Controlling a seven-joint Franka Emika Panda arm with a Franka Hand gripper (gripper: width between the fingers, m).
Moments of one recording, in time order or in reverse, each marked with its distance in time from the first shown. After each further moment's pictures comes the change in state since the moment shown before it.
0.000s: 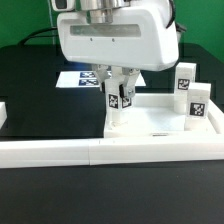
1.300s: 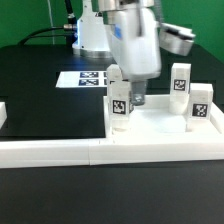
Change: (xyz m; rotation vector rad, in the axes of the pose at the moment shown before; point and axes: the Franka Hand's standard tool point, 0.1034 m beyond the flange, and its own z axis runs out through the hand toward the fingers) arm -0.012 -0.021 0.002 0.011 0.019 0.450
